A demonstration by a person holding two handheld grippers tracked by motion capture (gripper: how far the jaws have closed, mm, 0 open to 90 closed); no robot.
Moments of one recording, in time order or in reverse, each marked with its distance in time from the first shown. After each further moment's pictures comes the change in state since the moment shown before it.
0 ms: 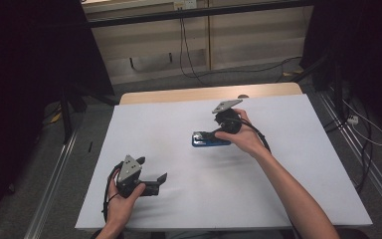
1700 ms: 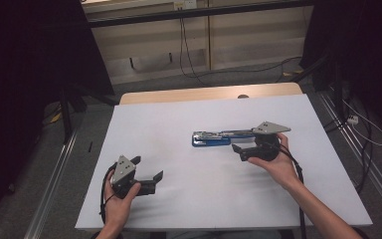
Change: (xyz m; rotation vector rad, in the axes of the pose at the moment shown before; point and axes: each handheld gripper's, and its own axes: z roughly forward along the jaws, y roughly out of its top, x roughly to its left) left arm 0.005 -0.001 -0.009 -0.052 0.034 -0.037; right arm 0.006 -0.087 -0.086 -0.153 -0.187 0.136
